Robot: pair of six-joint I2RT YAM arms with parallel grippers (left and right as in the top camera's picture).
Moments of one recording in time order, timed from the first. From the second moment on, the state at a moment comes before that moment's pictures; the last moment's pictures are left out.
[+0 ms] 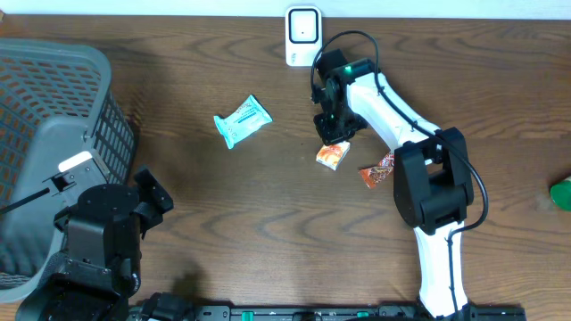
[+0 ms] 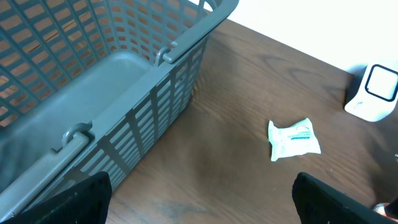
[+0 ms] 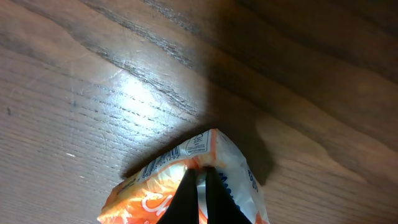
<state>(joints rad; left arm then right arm) -0.27 0.73 1.19 -1.16 -0.51 -0.56 0.40 2.29 1.84 -1.12 -0.07 0.02</state>
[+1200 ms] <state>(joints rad) -0.27 0.73 1.19 -1.16 -0.51 -0.56 0.44 2.24 1.84 -1.13 -0.11 0.16</state>
